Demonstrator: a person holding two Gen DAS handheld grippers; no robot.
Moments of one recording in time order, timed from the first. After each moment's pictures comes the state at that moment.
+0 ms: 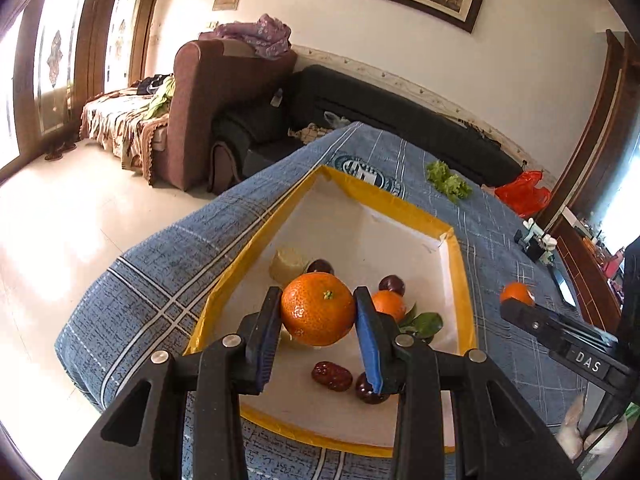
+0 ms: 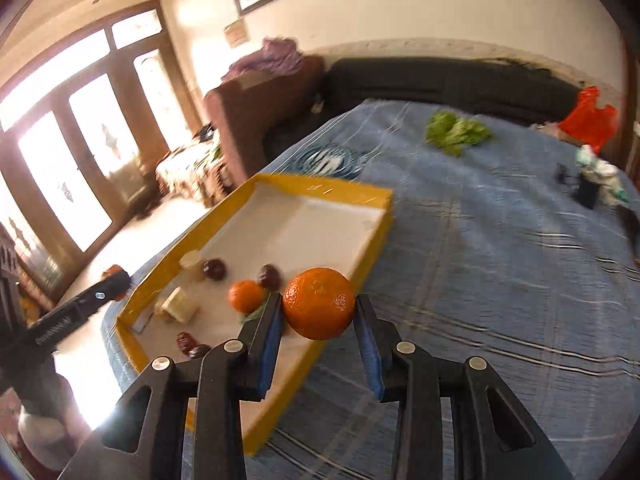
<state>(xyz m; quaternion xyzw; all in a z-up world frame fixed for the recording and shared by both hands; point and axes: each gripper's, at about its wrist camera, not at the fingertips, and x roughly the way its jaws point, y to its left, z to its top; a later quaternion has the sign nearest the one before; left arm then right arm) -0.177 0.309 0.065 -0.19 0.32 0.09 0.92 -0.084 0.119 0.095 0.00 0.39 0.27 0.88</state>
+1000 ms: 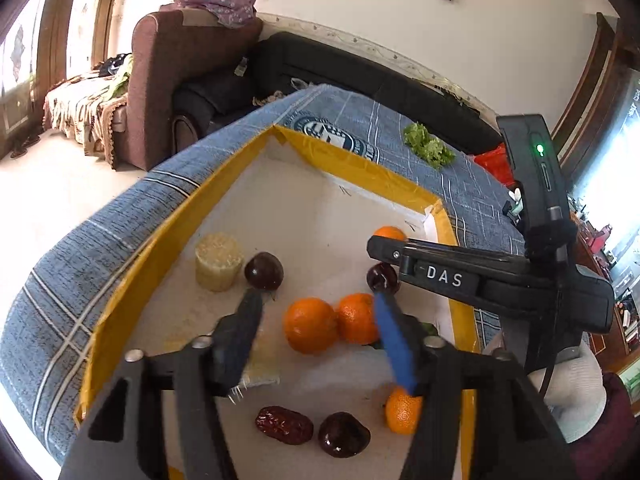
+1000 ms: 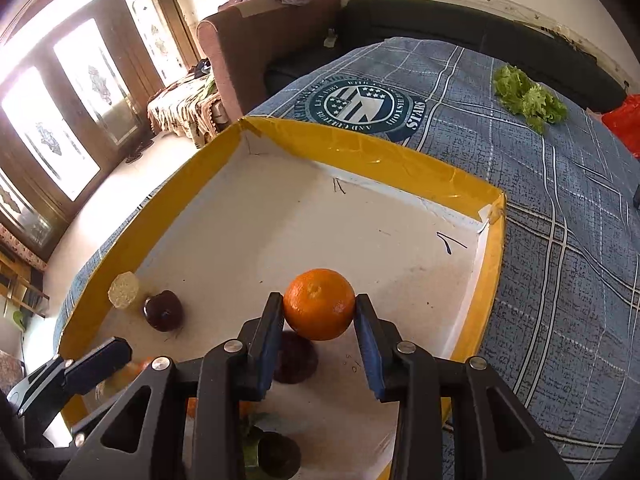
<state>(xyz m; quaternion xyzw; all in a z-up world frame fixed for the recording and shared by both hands) -0.115 0.292 0.036 -0.19 0.36 0.03 0.91 0.025 0.203 0.038 -0.05 0.47 0.27 0.84</state>
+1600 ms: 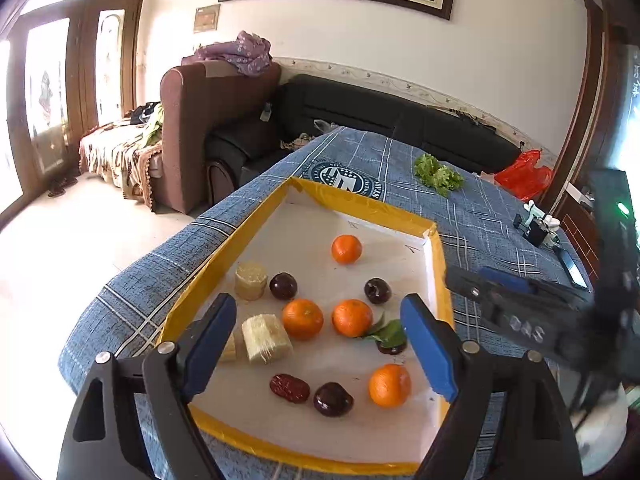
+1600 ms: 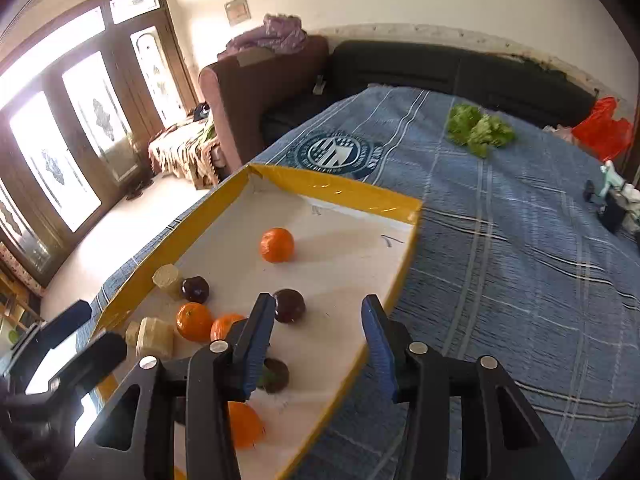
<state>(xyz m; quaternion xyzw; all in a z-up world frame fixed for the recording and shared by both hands) -0.164 0.253 0.087 -0.12 0.31 0.10 0.94 -0.051 0.133 0.089 -0.02 0.39 0.25 0.89</state>
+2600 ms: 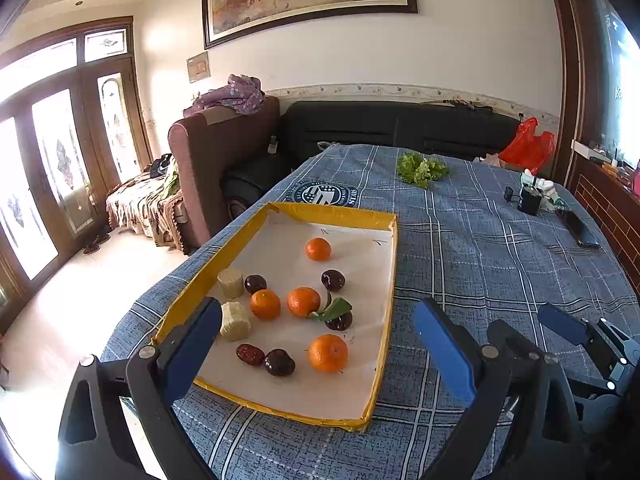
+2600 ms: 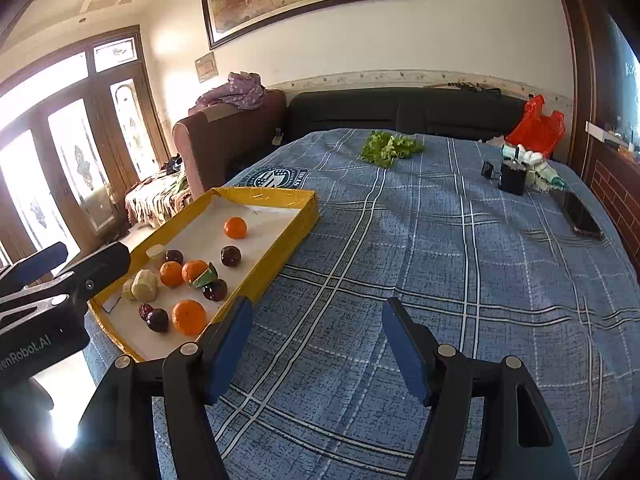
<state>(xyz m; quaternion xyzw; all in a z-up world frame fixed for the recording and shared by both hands) -0.196 0.148 0.112 -0.01 0.29 0.14 0.95 -0.151 0.019 0.089 0.03 0.32 0.19 0.93</state>
